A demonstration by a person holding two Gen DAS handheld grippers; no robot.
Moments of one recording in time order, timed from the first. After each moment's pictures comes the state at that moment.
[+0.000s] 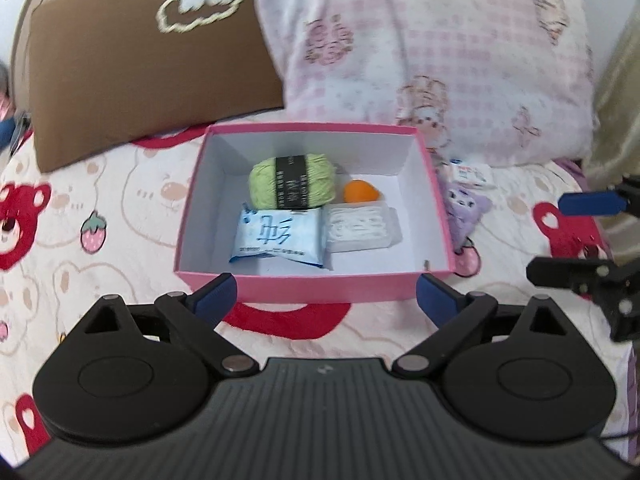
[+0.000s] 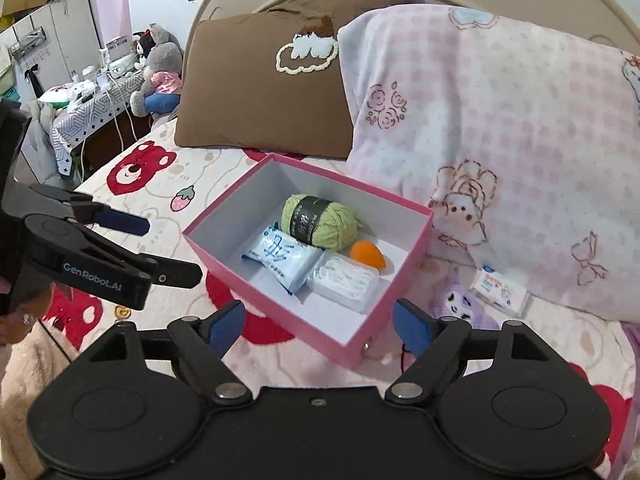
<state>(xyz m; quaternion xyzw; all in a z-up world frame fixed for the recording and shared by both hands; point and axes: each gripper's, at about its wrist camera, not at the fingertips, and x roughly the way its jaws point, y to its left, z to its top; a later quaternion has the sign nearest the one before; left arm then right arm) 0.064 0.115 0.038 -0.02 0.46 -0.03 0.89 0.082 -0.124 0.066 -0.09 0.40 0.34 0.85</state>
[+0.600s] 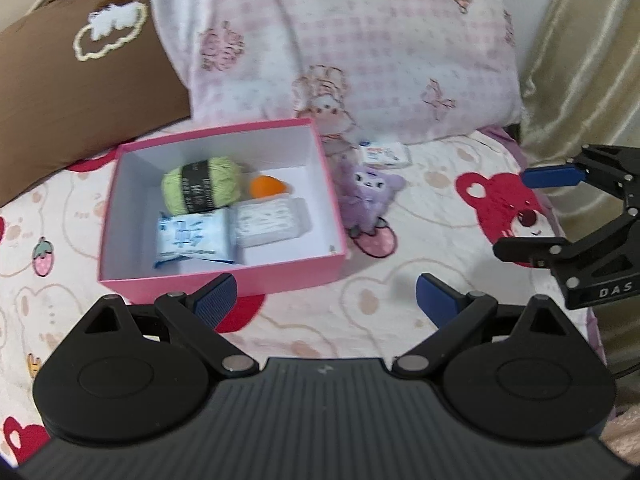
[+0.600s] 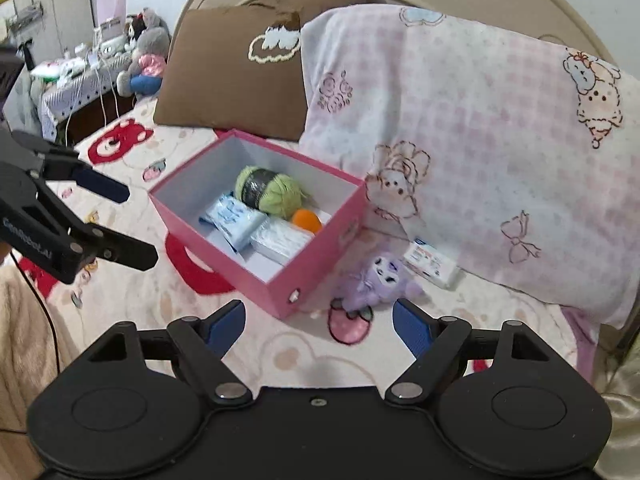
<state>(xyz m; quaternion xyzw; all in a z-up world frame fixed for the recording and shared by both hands) 0.050 0.036 0.052 0.00 0.47 -0.12 0.88 0.066 -0.200 0.063 -0.16 0.38 0.32 0.85</state>
